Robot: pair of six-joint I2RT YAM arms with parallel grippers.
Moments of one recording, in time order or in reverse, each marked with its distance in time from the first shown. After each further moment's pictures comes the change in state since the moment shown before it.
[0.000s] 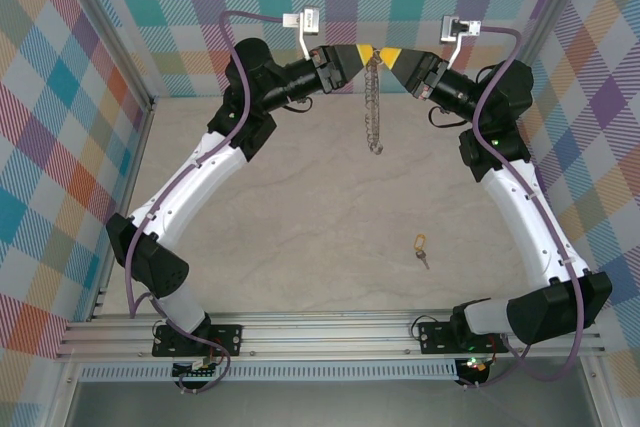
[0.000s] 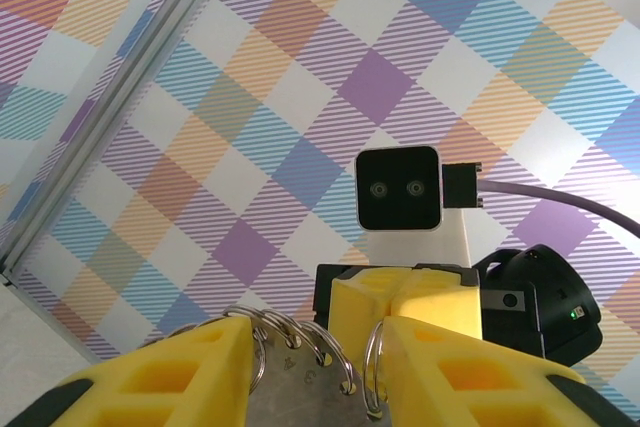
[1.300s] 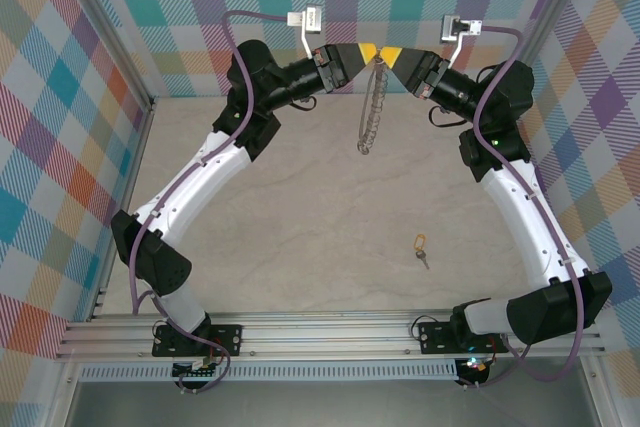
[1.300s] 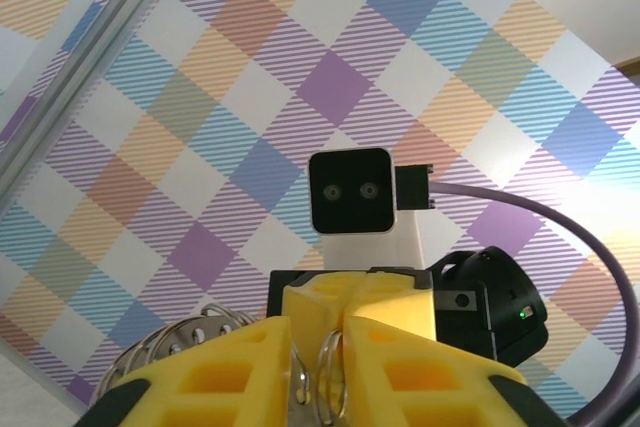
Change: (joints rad) left arm -0.017 0.020 0.001 0.100 0.051 -0.077; right arm 0.000 0.000 0.000 0.015 0.000 0.025
